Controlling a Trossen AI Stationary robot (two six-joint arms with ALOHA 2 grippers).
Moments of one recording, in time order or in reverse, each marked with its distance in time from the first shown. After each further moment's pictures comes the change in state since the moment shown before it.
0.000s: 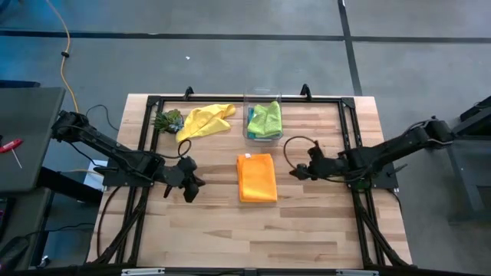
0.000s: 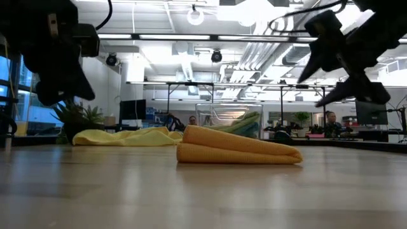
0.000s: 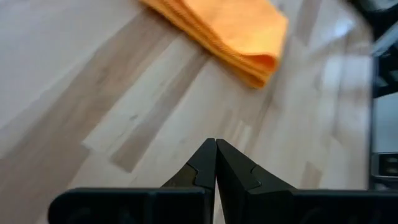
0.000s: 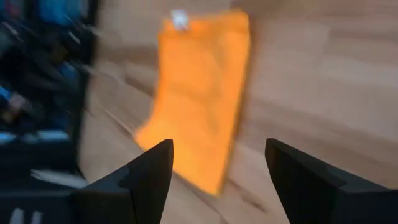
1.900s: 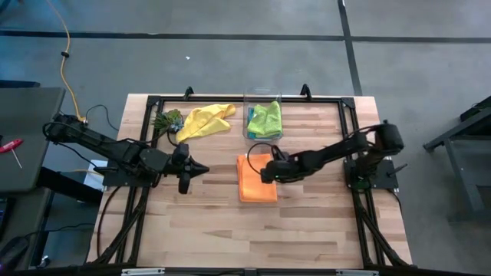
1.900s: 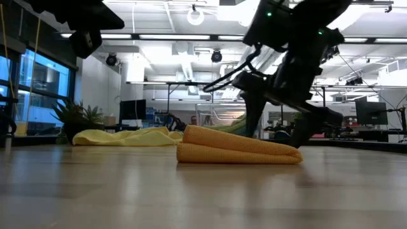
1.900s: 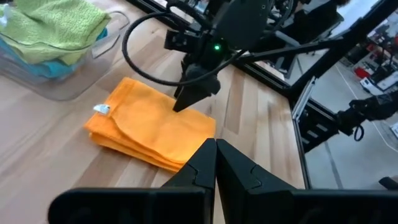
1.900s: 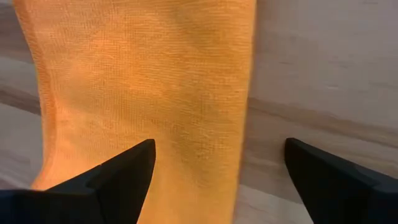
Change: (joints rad) left arm 0.058 -0.193 0.124 0.064 -0.064 0.316; right arm -0.150 0.747 0.446 -0.098 -0.189 0.027
